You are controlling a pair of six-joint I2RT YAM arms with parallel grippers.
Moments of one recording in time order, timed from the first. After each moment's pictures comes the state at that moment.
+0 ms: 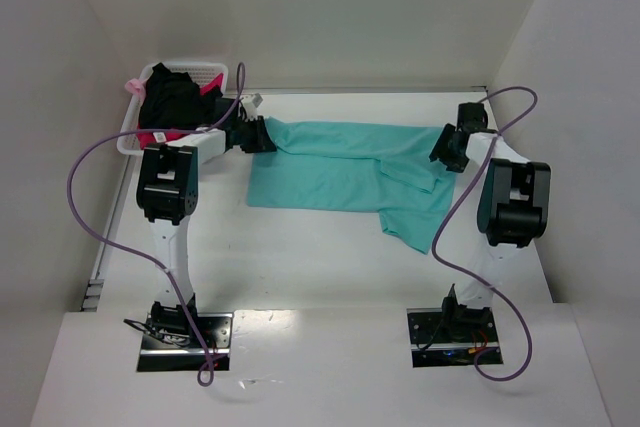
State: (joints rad) left arm -0.10 2.22 1.56 -0.12 0.50 -0.23; right arm -0.14 1.89 1.28 -0.37 0.00 0.39
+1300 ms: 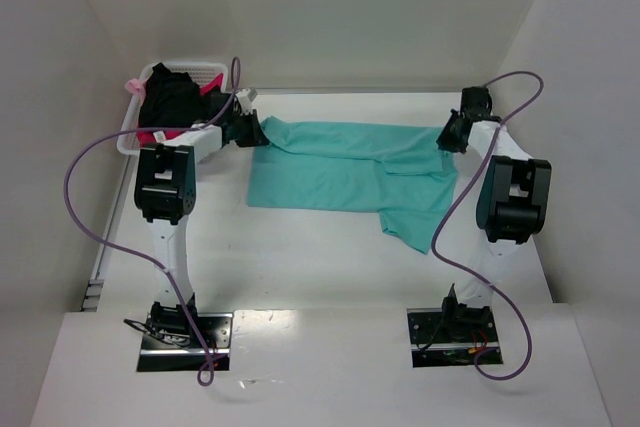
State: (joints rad) left arm -0.08 2.22 1.60 -0.14 0.46 -0.22; right arm -0.14 1.92 1.41 -0.41 -0.02 0.41
